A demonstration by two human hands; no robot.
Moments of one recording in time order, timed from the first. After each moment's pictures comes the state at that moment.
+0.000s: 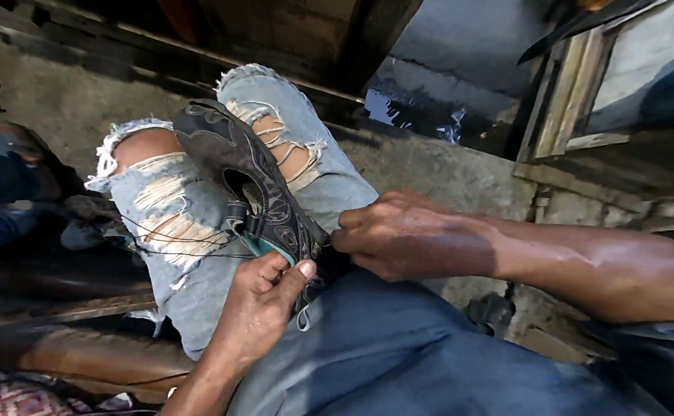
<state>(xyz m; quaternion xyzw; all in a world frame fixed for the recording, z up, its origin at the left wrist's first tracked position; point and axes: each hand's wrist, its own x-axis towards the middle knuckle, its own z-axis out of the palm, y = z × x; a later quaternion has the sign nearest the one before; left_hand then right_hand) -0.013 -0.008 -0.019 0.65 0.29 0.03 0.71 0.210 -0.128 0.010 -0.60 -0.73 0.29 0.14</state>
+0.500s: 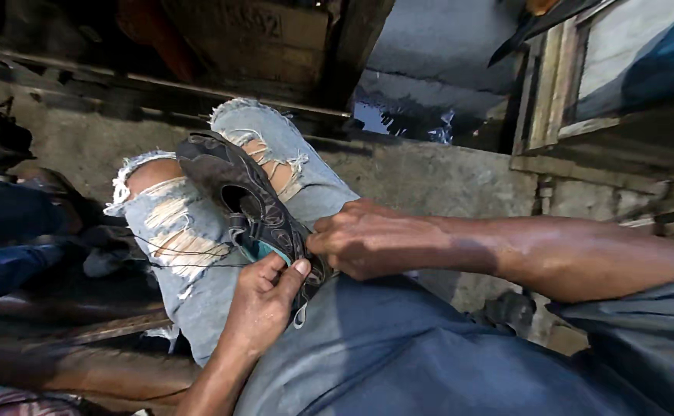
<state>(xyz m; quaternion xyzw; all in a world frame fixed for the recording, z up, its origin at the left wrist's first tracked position) -0.005 -0.011 -0.019 0.66 0.27 0.03 0.70 0.197 -0.124 0.004 -0.62 -0.72 0.31 0.11</state>
